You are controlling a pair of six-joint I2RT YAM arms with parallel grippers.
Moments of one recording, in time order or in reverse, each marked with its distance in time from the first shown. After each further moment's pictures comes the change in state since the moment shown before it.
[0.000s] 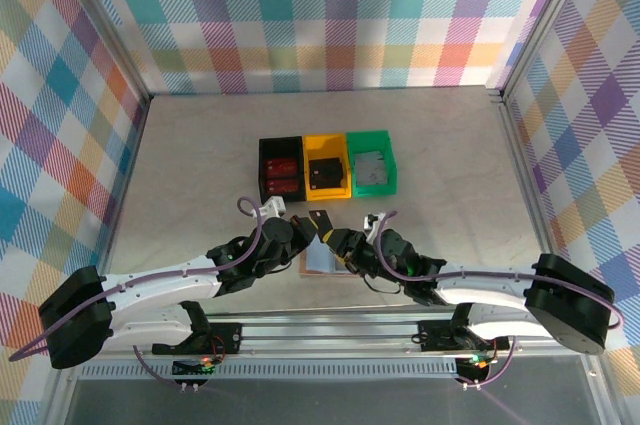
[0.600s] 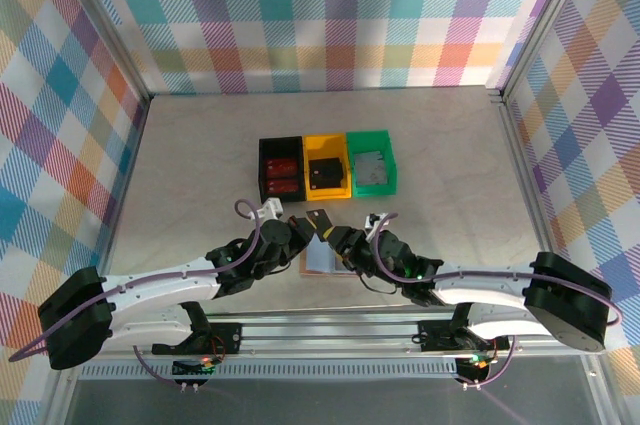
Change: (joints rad) left arm 0.000 -0.011 -0.030 0.036 -0.011 -0.037; right arm 0.026 0.016 0.026 0.000 0.103 0.048
